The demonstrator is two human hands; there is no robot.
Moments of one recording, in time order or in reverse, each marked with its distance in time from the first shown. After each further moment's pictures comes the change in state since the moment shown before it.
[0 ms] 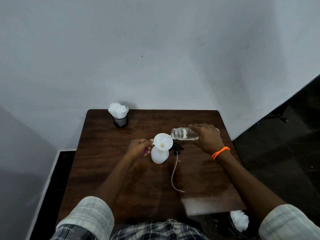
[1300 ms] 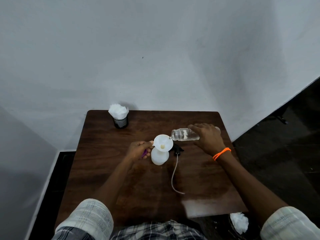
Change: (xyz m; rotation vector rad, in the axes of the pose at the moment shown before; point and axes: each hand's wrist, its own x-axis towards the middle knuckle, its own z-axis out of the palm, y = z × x) left_hand 0.000 -0.003 -0.003 -0.032 -0.018 -0.032; right_hand 0.005 0.004 -0.001 -0.026 0.046 -0.060
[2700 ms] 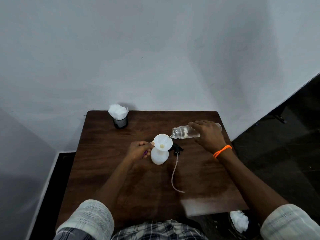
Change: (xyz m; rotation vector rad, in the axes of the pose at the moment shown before) left_hand -0.012 0.003 0.001 0.029 -0.004 0.054; right_hand 0.000 0.004 -0.006 0.046 -0.006 -0.011
